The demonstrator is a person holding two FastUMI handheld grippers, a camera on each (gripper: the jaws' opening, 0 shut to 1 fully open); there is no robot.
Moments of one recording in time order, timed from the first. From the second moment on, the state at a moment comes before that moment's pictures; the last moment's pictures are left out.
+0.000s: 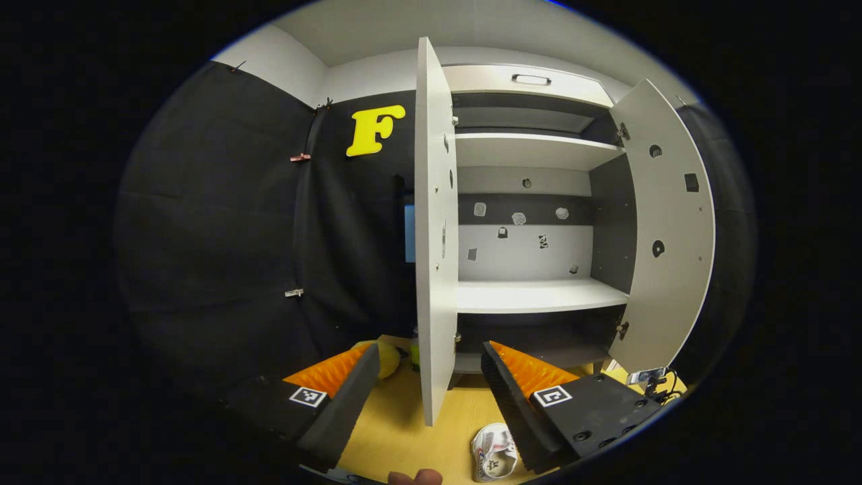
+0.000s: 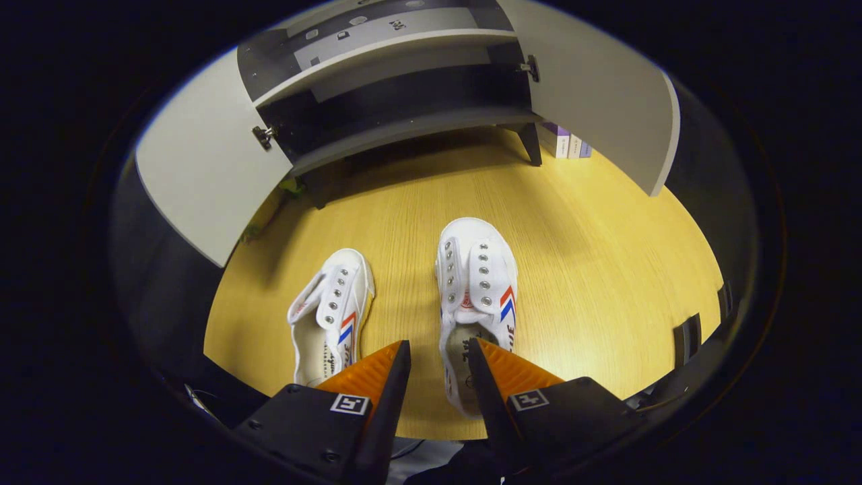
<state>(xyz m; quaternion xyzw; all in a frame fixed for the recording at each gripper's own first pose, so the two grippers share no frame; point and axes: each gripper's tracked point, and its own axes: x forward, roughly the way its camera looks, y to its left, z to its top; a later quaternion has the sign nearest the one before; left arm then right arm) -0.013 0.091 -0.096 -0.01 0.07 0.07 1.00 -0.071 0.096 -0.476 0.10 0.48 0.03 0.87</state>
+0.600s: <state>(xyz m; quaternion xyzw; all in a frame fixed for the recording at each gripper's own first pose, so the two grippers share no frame) -0.009 0.116 -0.131 0.00 0.11 0.08 0.99 -0.012 0.093 -0.517 0.08 0.39 -0.03 0.92</state>
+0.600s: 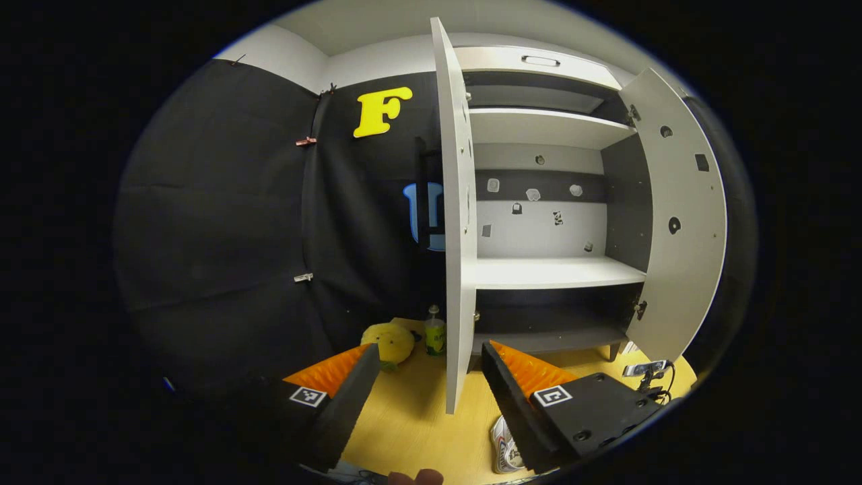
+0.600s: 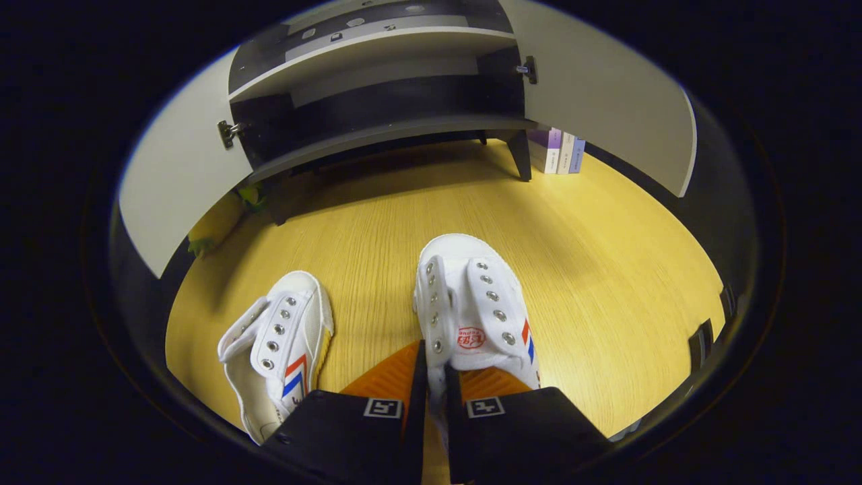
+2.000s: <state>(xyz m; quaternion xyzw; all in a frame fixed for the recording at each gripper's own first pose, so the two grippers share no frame) -0.019 0.115 -0.103 -0.02 0.07 0.07 0.99 0.064 0.097 -0.221 0.11 0.28 0.09 0.95</state>
